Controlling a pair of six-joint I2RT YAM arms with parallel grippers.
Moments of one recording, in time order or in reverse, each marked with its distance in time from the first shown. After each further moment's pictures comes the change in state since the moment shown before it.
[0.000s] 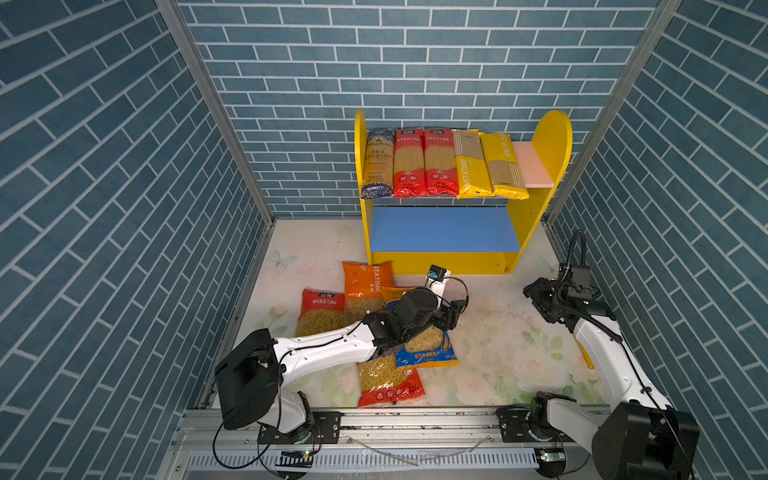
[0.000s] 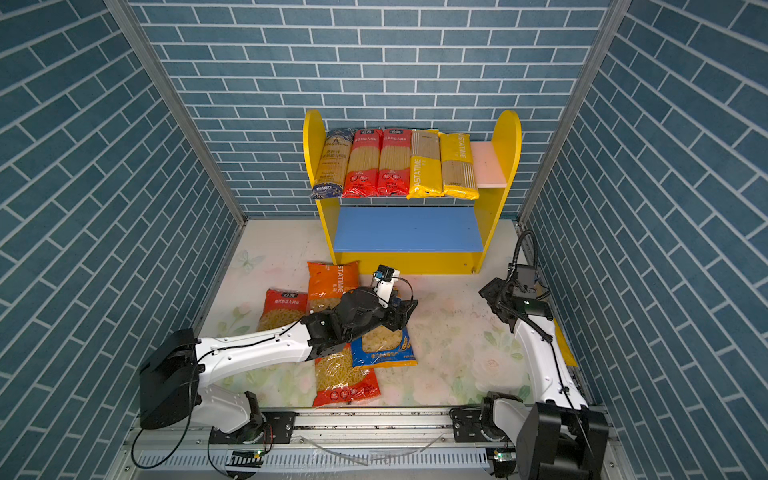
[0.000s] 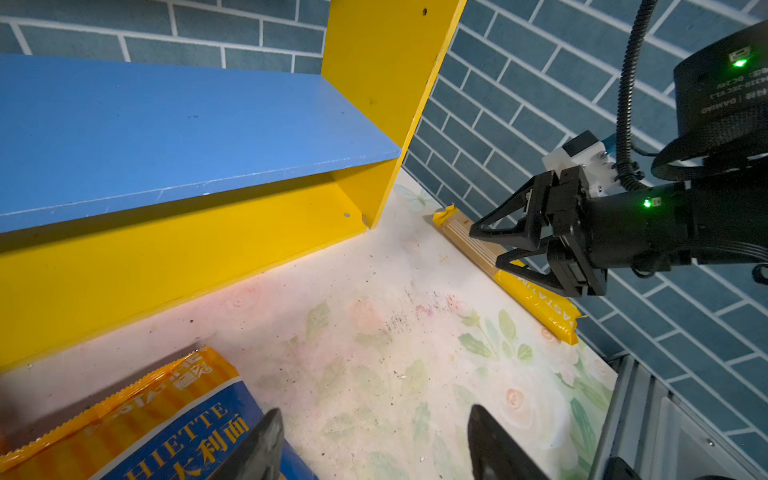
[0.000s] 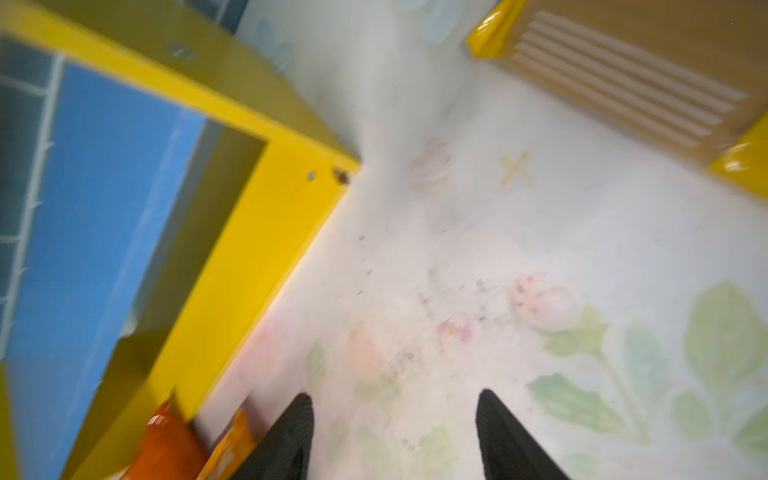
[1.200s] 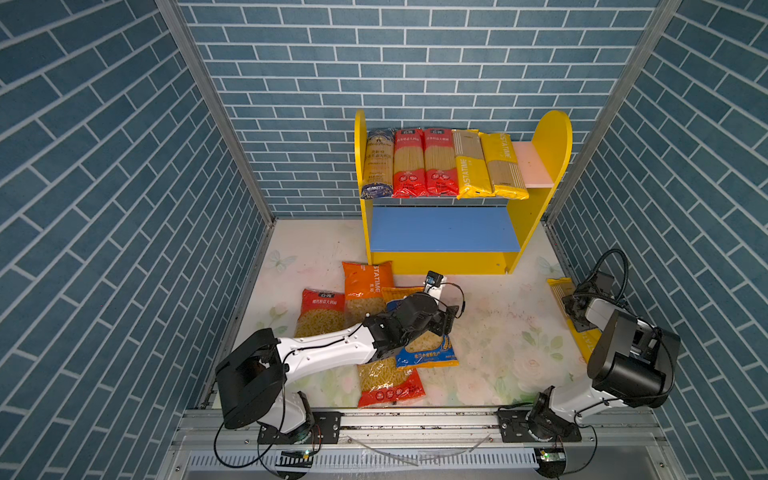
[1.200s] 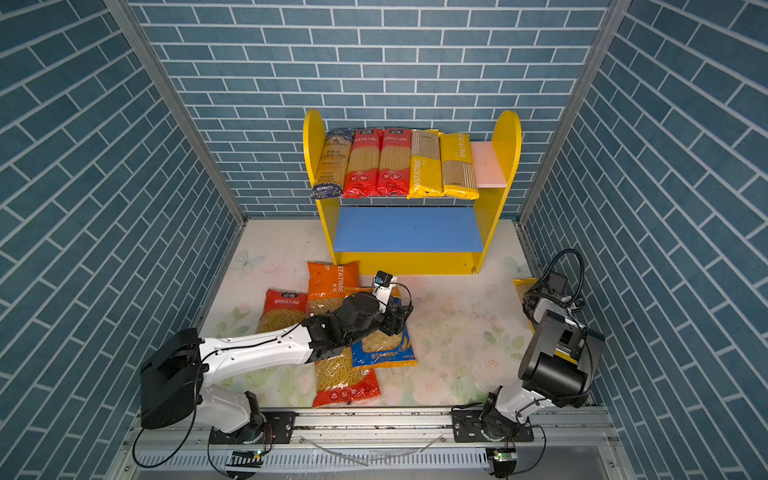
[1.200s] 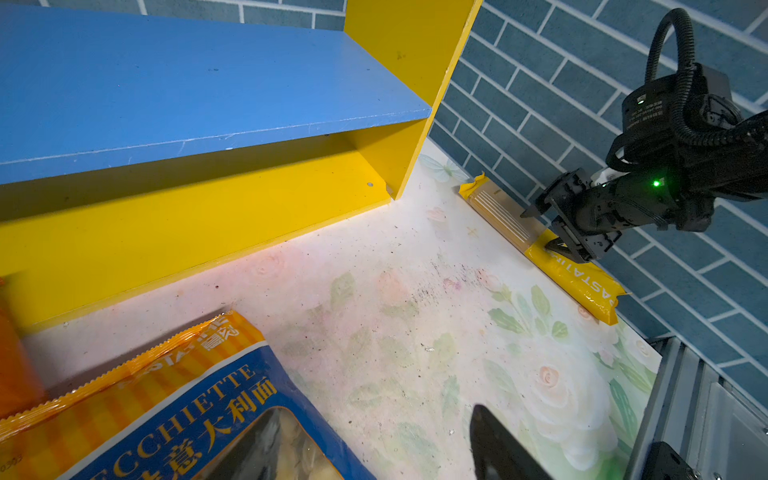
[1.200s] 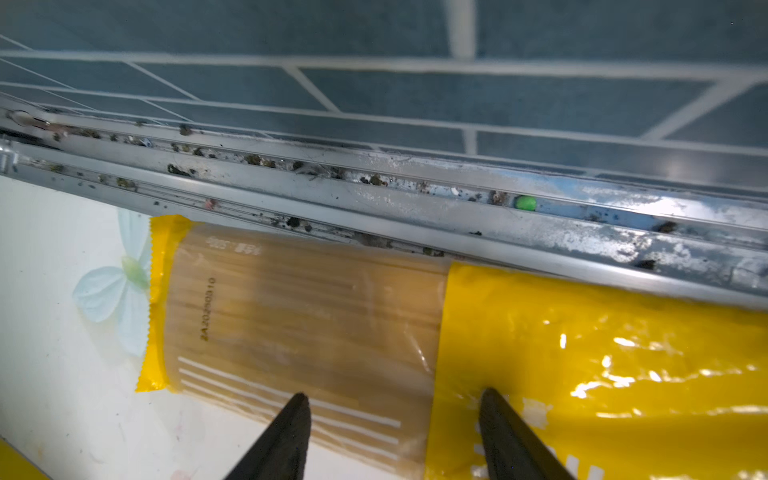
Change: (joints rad) left arm -0.001 -0.003 -0.039 -0.030 -0.024 -0.001; right arm -0.351 0.433 0.002 0.347 0.173 0.082
